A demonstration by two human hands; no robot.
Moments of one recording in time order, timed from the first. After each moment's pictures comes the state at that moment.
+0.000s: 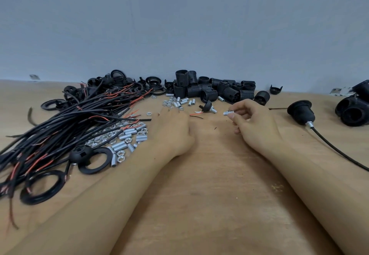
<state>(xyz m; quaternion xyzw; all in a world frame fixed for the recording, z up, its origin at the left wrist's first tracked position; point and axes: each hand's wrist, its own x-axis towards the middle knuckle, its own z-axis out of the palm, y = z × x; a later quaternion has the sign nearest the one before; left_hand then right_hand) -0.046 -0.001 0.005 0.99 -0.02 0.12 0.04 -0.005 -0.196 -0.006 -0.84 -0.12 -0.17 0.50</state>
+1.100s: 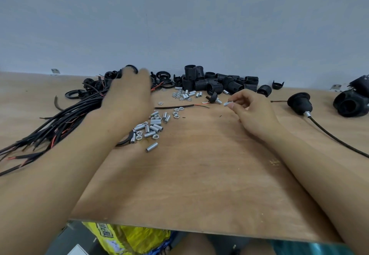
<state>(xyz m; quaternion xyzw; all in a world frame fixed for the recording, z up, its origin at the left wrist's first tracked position) -0.114 0.067 0.065 0.97 0.07 0.23 0.05 -0.014 -0.194 -0.004 -0.86 -0.17 -0.19 0.45</state>
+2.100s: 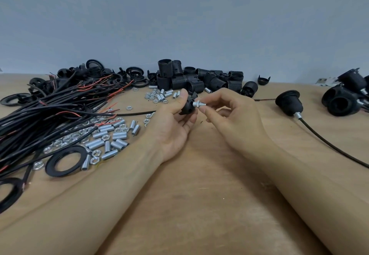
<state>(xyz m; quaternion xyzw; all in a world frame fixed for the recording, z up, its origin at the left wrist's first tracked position) -0.033 -0.032 -0.004 0.41 0.06 -0.04 0.91 -0.031 -0.179 0.001 -0.79 -0.24 -0.20 0.52</state>
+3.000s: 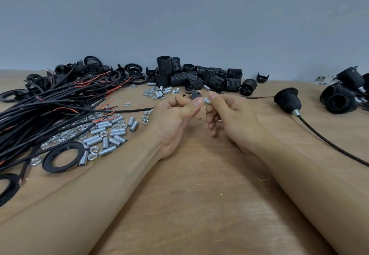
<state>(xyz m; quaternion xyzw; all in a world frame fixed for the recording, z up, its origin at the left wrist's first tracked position) -0.036 -0.037 -0.008 0.50 -0.04 0.02 0.87 -0.025 -0.181 -0.001 -0.75 -0.15 -0.02 0.64</state>
